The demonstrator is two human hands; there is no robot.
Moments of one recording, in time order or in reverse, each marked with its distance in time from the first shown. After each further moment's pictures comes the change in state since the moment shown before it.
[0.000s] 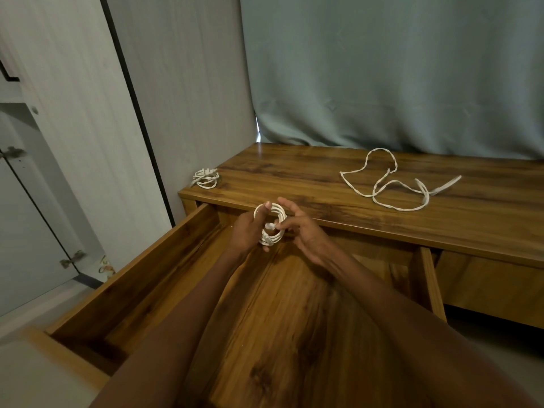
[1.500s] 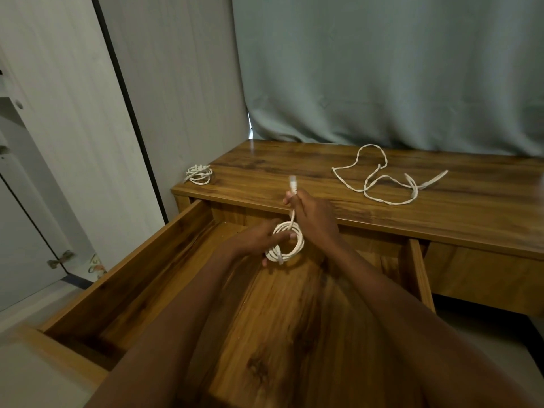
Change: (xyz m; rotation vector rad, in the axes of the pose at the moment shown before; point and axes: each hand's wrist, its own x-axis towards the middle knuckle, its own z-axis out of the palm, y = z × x) left_hand -0.016 0.015 0.009 0.399 -0.599 0.132; right_hand -0.005 -0.005 -0.023 -1.046 0.439 -0.595
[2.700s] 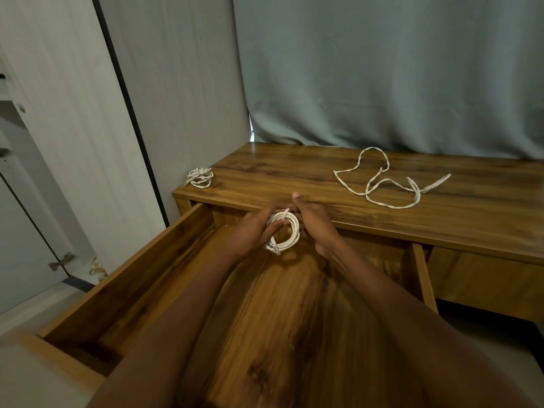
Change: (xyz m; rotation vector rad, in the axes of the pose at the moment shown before) left_hand 0.002 -0.019 -0.013 0.247 0.399 0.344; right_hand 0.005 -0.019 -0.003 0.786 -0.159 0.741
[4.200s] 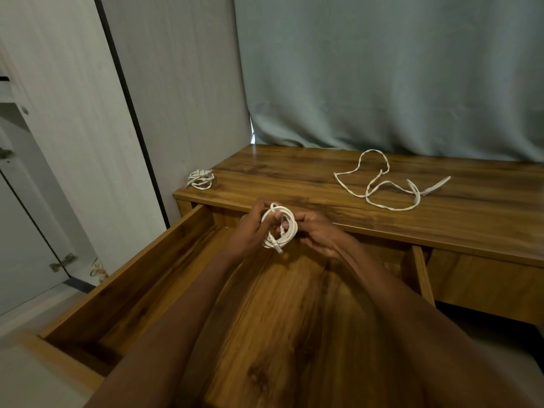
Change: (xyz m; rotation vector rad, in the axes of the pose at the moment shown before) left_hand -0.003 0.001 0.004 -0.241 0.134 -0.141; right_hand 0.018 0.021 -0.021 0.078 -0.463 0.016
